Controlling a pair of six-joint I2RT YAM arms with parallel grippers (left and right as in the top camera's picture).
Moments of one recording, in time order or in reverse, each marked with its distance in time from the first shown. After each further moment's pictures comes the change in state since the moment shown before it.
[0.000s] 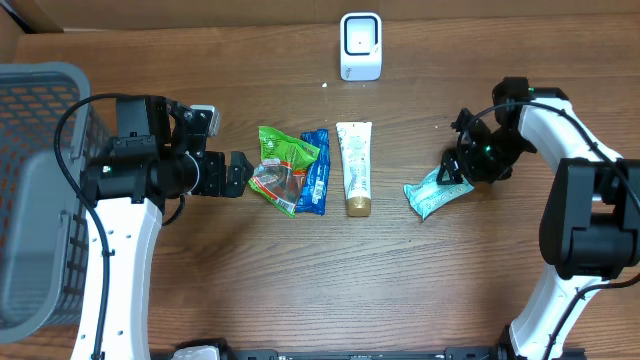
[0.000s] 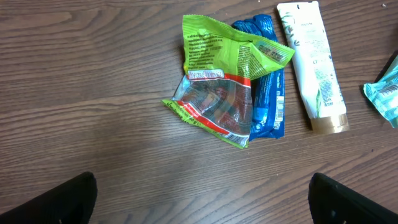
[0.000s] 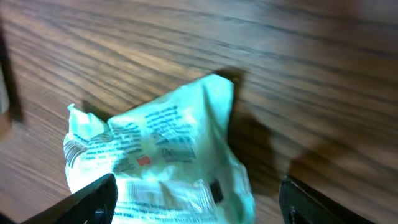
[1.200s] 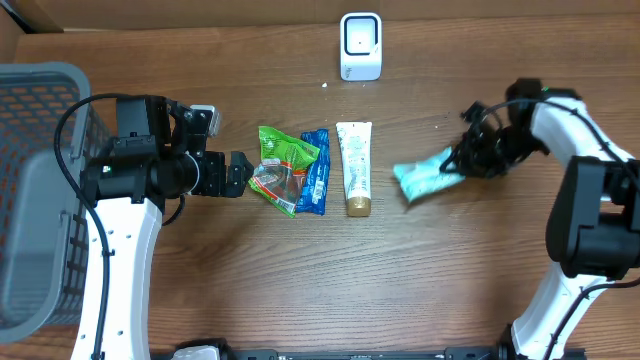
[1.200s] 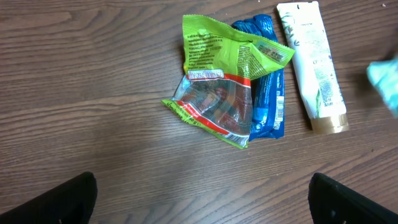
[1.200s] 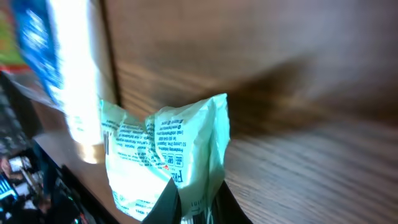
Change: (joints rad) left arm 0.000 0.000 0.000 0.000 0.000 0.000; right arm -0.062 0.006 0.052 -0.043 -0.286 0.161
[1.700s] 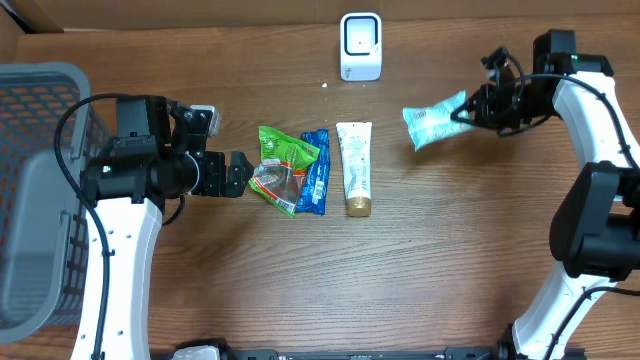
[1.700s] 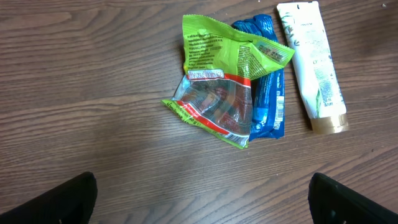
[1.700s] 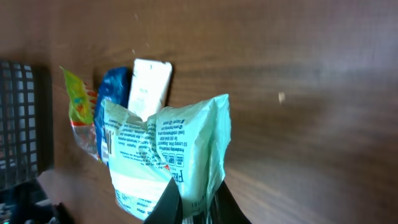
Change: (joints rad) left arm 0.000 0.000 0.000 0.000 0.000 0.000; right arm -0.019 -0.002 0.235 0.079 -0.063 0.011
